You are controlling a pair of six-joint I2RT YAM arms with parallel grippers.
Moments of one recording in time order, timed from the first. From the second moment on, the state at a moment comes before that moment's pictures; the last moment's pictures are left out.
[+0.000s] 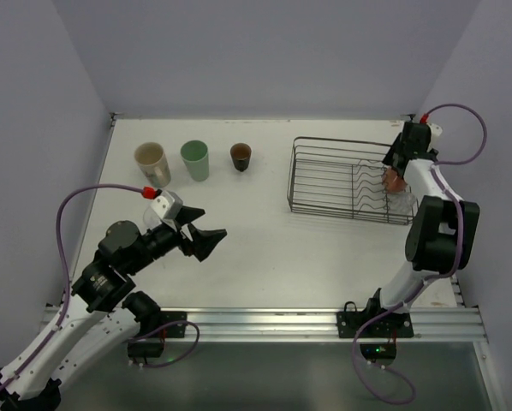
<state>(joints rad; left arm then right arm) -0.65 0.47 0.66 -0.27 0.21 -0.22 -0.19 1.76 1.28 -0.28 0.36 0.33</state>
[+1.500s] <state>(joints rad) -0.78 1.57 0.97 0.57 0.44 -0.85 -0.17 1.05 0.48 0.42 -0.56 1.12</state>
